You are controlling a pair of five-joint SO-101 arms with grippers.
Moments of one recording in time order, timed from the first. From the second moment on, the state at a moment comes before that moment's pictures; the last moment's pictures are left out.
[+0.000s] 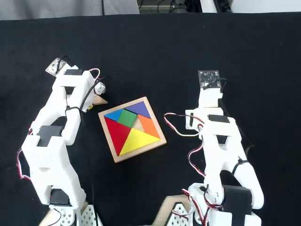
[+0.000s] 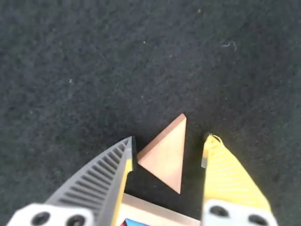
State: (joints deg) left arm -2.8 27.0 3.5 56.1 54.4; right arm 6.5 -18.0 58.0 32.3 5.3
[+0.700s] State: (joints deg) left arm -2.7 26.1 4.7 55.7 54.2; right arm 6.5 -18.0 58.0 32.3 5.3
